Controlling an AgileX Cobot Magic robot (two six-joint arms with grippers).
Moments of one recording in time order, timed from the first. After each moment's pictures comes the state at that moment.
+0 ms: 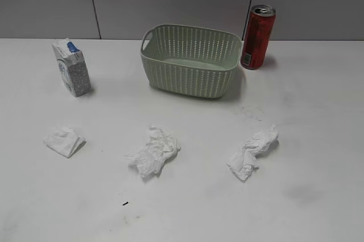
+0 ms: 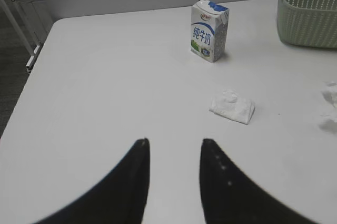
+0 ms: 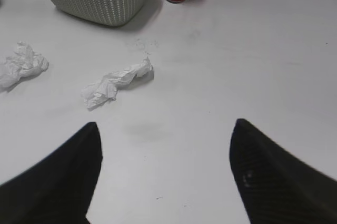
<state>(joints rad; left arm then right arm) -0.14 -0.01 -0.51 -0.07 1.04 0.07 0.15 0.00 -0.42 0.13 0.94 -0.07</state>
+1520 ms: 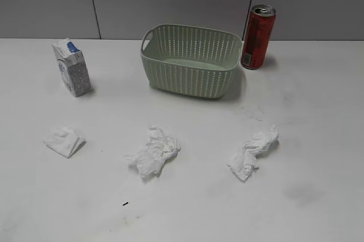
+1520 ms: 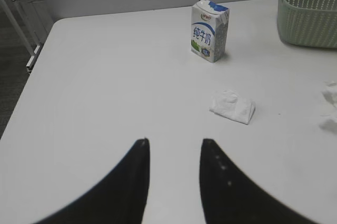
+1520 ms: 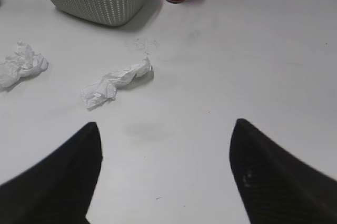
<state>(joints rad) -0.14 -0.01 -0.51 -0.07 1.04 0.07 0.15 0.00 -0.42 0.12 0.94 -0.07</state>
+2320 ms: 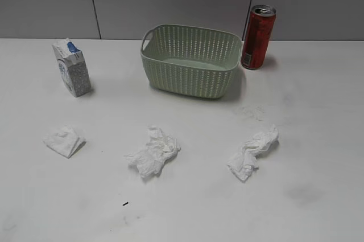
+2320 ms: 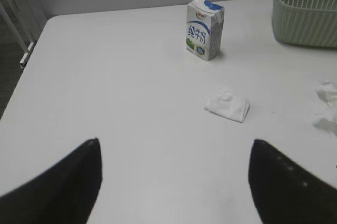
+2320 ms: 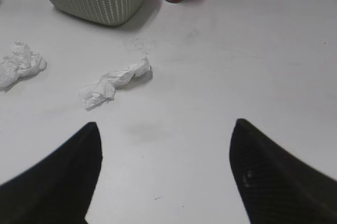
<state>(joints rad) -0.14 0.04 -0.51 -0.09 1.03 0.07 0.15 0.00 -0.42 0.12 0.94 -0.07</state>
